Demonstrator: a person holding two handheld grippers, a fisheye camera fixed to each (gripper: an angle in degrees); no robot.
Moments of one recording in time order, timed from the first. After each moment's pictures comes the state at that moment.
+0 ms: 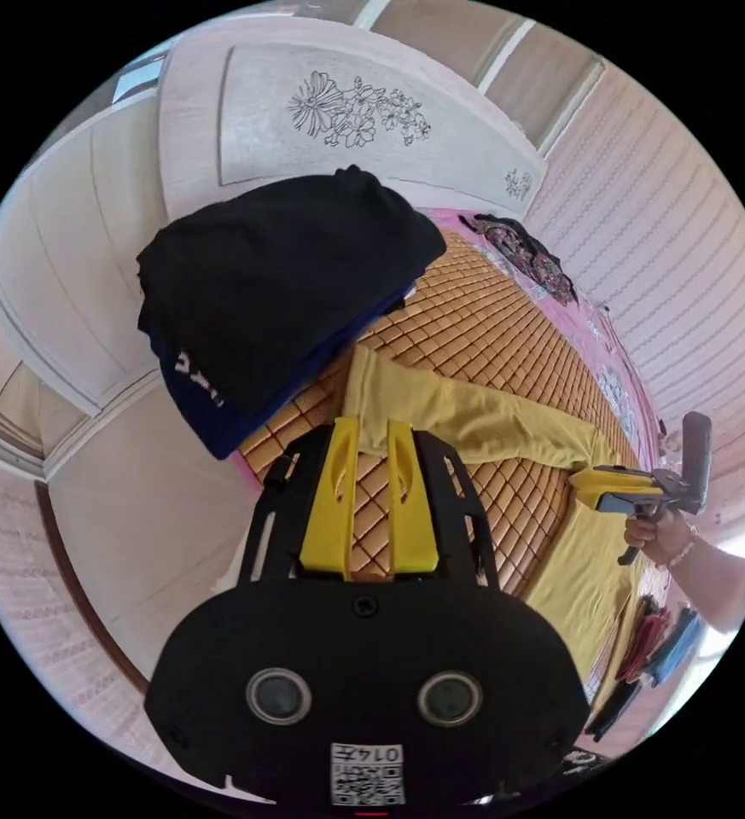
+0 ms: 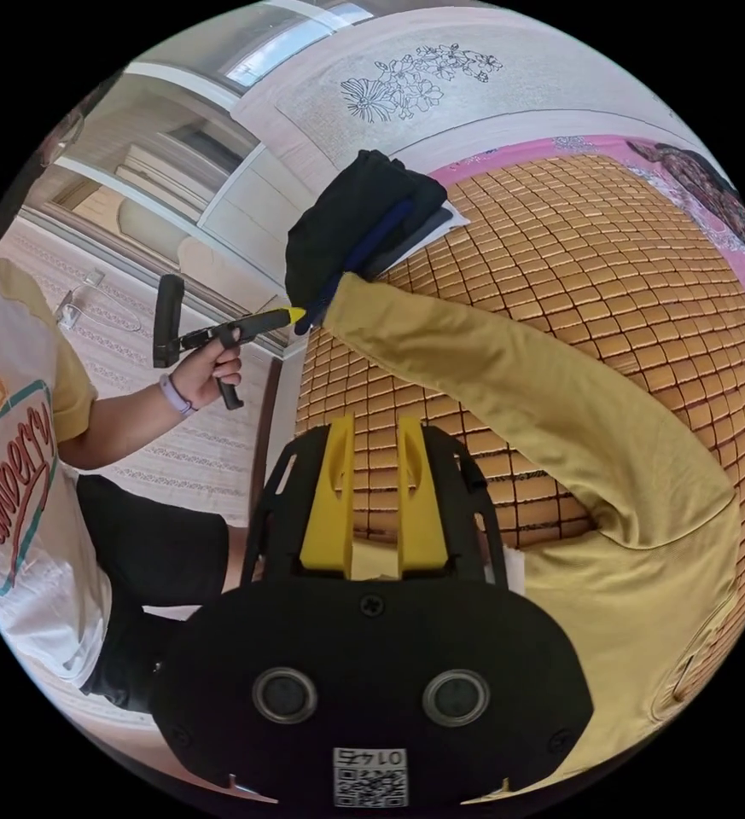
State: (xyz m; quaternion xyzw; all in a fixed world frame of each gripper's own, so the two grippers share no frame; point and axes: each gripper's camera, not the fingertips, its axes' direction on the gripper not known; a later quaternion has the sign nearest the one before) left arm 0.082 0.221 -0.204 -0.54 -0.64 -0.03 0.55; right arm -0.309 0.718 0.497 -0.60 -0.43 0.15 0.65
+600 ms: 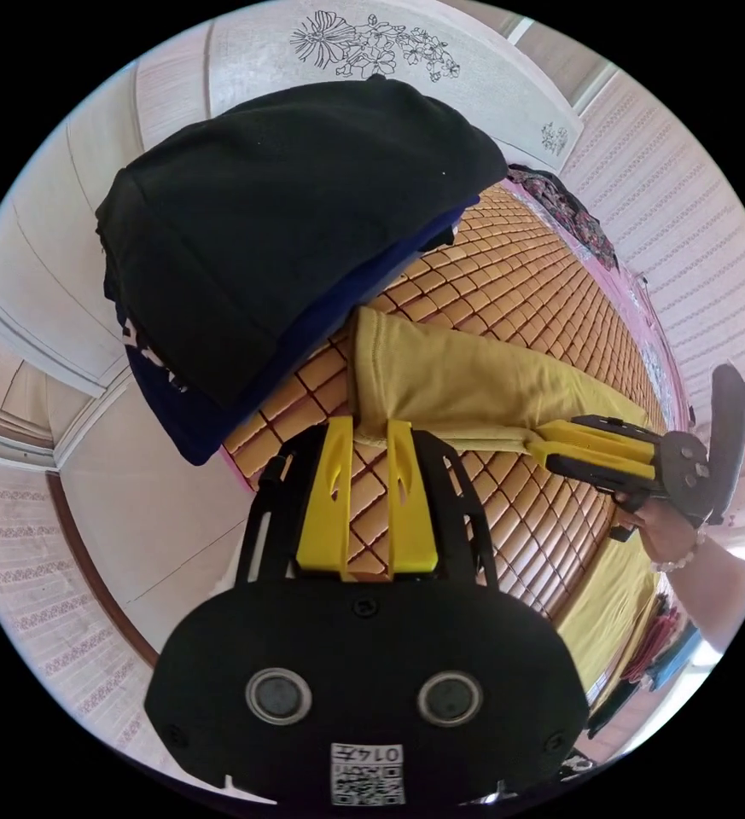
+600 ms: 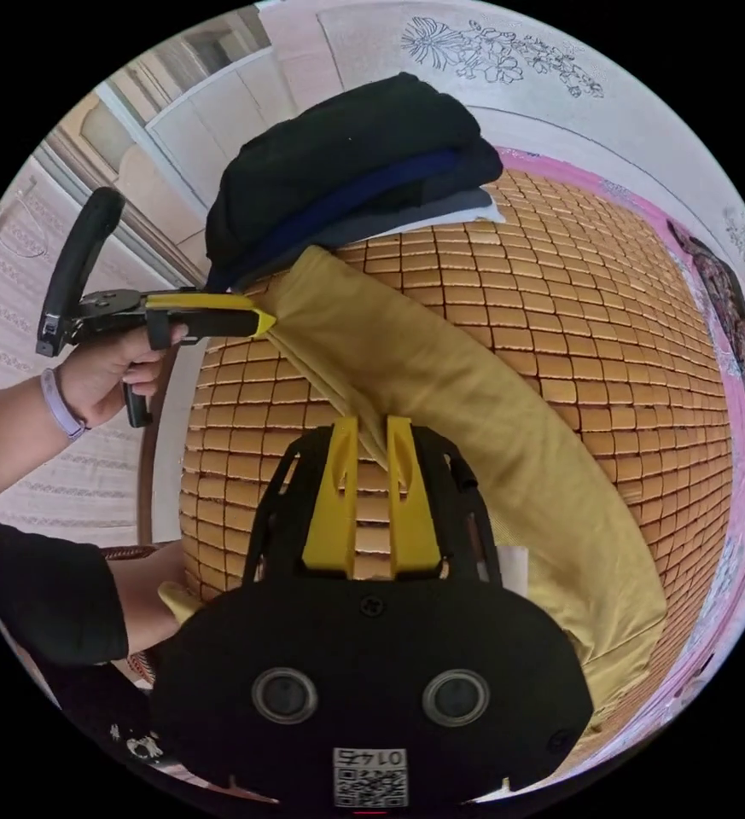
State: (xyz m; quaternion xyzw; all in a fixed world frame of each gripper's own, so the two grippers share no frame) left arm 0.002 0.240 -0.213 -0.58 -0.64 -0.03 0.50; right arm -0.426 0.734 0.512 -0.63 -0.35 -0.03 0.70
